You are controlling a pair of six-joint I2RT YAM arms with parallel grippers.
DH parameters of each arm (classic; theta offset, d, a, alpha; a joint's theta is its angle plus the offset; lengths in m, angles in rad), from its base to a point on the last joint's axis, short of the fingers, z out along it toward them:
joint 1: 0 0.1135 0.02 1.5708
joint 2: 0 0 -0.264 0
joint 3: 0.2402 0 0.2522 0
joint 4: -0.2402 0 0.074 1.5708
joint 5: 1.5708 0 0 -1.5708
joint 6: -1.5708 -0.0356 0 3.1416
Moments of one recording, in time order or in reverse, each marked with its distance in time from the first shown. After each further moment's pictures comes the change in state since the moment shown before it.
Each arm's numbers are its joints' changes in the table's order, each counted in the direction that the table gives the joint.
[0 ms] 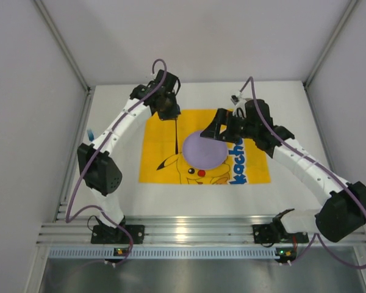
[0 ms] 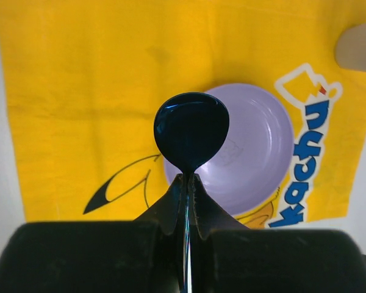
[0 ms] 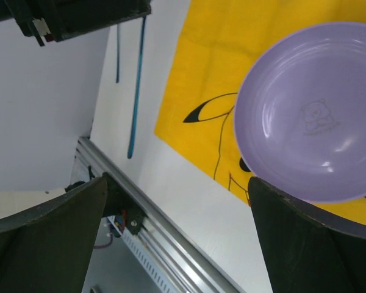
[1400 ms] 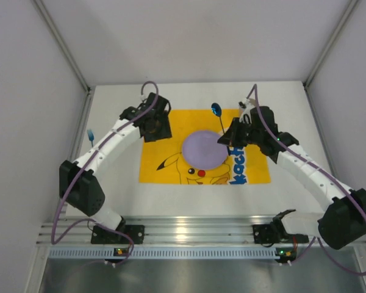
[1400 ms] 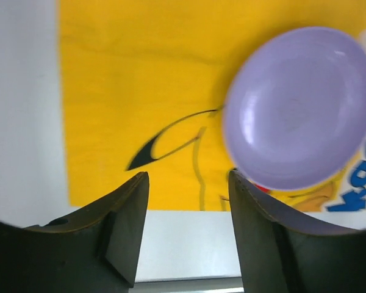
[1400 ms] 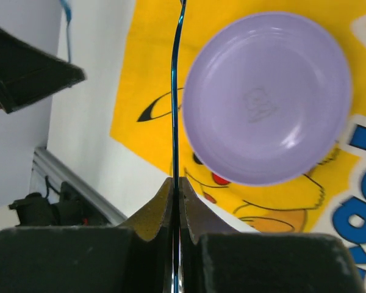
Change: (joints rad) left arm -0.074 0.212 -0.332 0.057 -0.077 0.040; right arm 0.000 0.024 -0.092 0.010 0.064 0.050
